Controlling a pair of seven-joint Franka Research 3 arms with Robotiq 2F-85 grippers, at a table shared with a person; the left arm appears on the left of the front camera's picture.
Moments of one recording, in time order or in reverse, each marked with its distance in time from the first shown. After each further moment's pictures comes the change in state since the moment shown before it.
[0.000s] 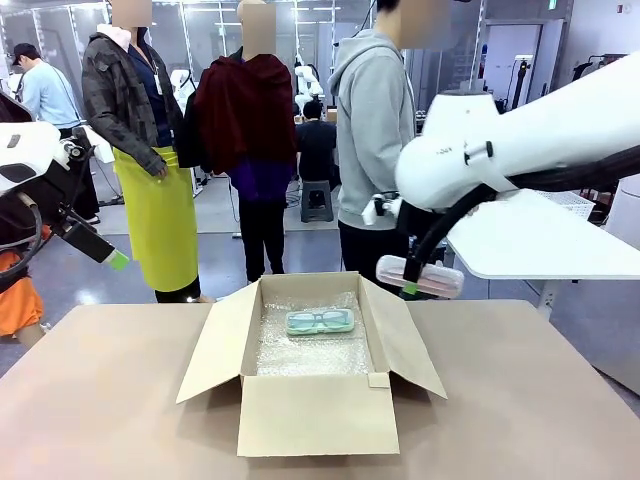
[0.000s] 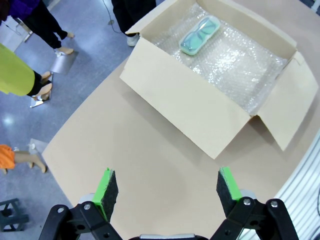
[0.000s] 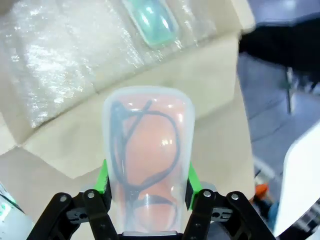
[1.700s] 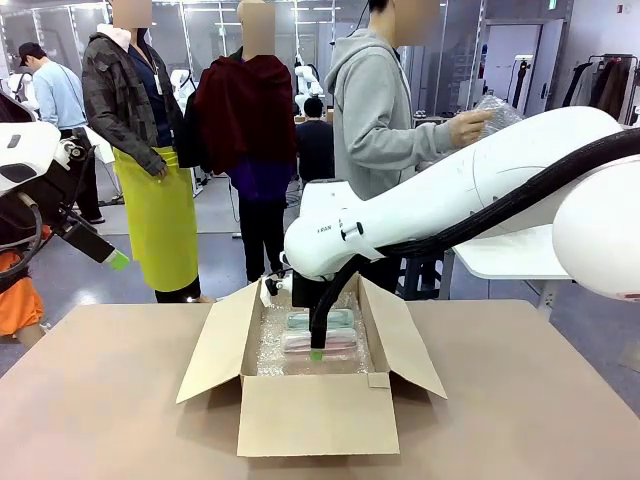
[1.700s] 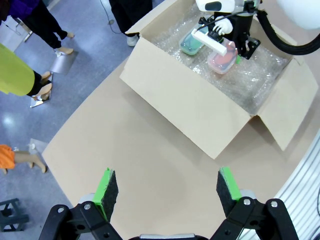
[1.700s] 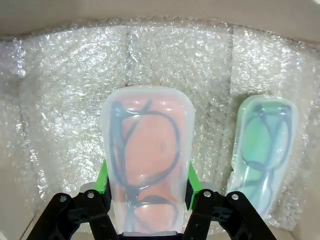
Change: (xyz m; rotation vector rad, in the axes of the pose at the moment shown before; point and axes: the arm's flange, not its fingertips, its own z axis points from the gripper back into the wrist) left arm 0.000 0.000 0.000 0.000 0.000 0.000; right arm 0.147 0.070 -0.167 0.236 0.053 0.371
